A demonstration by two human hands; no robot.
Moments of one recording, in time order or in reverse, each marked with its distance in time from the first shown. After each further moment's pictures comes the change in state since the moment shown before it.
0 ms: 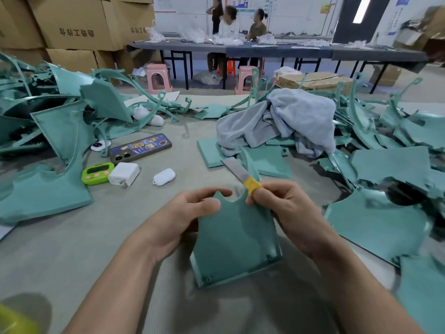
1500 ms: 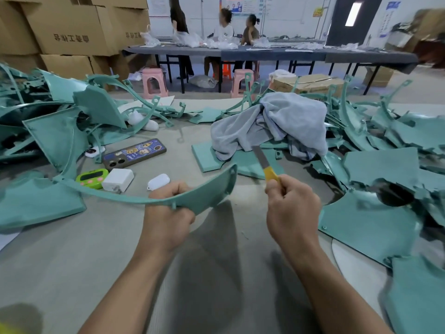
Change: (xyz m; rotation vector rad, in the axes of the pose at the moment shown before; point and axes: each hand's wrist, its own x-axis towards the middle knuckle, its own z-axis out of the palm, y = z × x) left_hand 0.010 -0.003 0.013 0.419 0.575 0.591; right_hand 0.004 0.000 0.015 -0.691 0.729 -0.069
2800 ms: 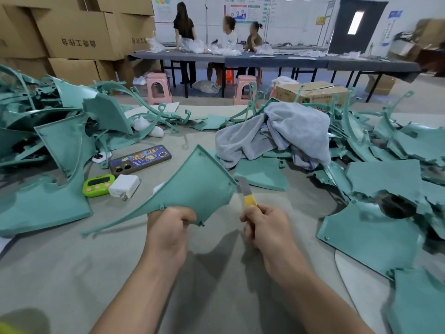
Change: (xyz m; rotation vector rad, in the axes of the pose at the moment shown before) left_hand 0.004 -0.003 0.009 -0.614 0.257 -0.331; right_hand -0.019 -0.005 0.031 0.562 -0.399 0.481
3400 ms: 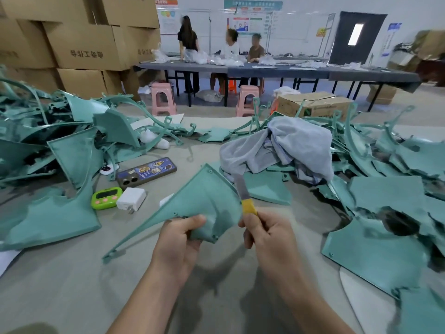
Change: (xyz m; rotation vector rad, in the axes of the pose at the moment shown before) left_hand -0.001 0.009 -0.004 -0.157 -0.135 -0.261; right_hand -0.007 -0.010 0.000 -0.104 -0.044 -0.367
